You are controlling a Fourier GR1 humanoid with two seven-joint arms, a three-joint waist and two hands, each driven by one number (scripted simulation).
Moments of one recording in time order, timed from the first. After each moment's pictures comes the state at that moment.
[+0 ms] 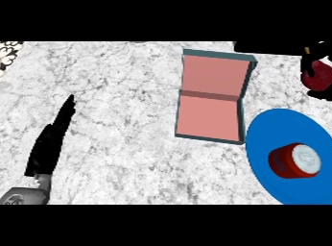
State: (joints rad) left arm -0.07 0.31 -0.14 -1.50 -0.05 0.18 0.07; right arm -1.04 -0.73 0.52 -0.23 0.35 -0.01 -1.03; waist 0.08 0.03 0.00
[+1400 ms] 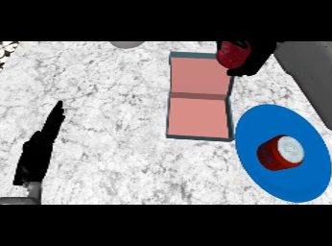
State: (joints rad) left arm -0.01 0.32 -0.08 -1.53 -0.06 0.17 0.10; right arm -1.23 -0.46 0.46 -0.51 0.18 0.33 -0.80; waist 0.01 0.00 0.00
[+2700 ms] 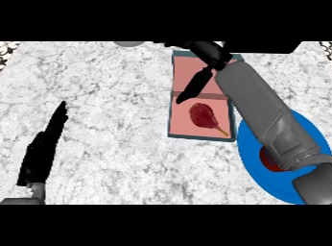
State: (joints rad) left arm 0.00 0.27 -0.07 -1.55 -0.10 0.15 0.09; right arm -1.21 -0.13 0.23 -0.34 0.15 0.30 -0.58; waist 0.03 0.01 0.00
